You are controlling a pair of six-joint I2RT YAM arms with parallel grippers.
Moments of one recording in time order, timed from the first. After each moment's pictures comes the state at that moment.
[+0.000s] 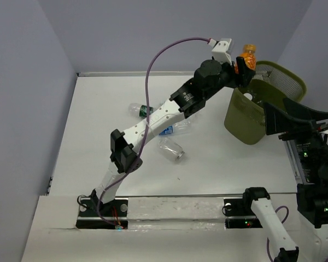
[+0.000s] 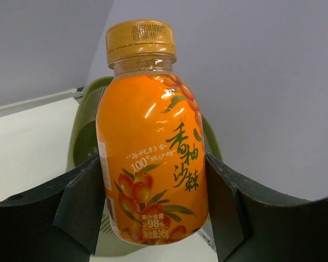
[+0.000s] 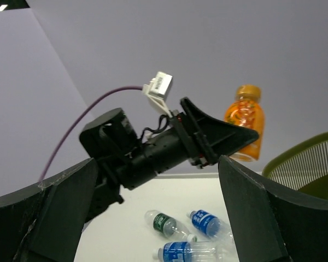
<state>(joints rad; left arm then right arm) -0.98 2.13 2.38 -0.16 -0.12 -0.52 0.06 0.50 1.27 -0.29 -0.19 0.51</state>
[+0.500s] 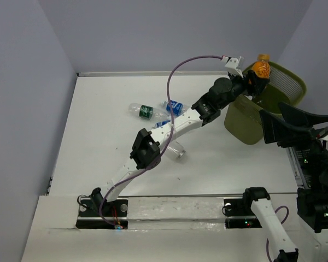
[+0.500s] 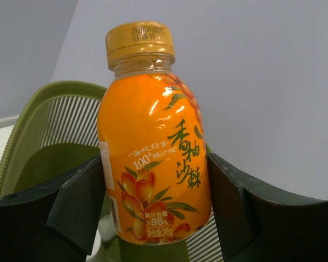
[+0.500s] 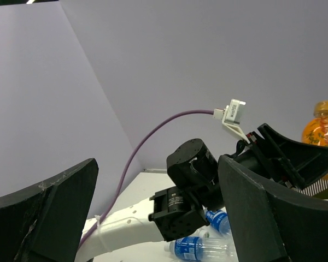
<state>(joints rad) -1.01 2.48 2.53 0.23 -0.08 -0.58 0.07 0.48 1.26 -0.29 -0.29 0.54</state>
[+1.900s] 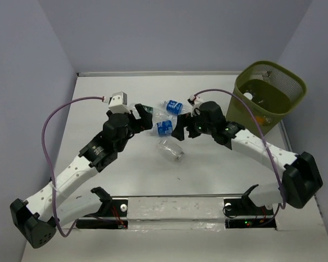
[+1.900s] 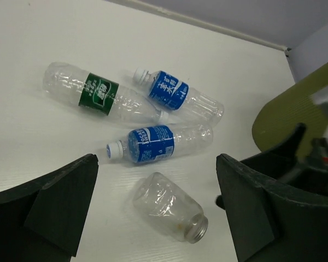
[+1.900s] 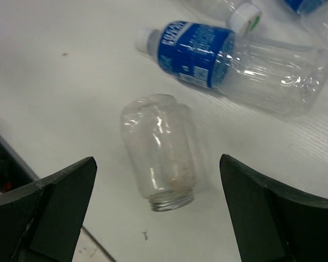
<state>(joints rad) -0.71 0.93 0.87 -0.24 -0.43 -0.60 0.66 1.31 0.98 -0.17 -0.25 0.40</state>
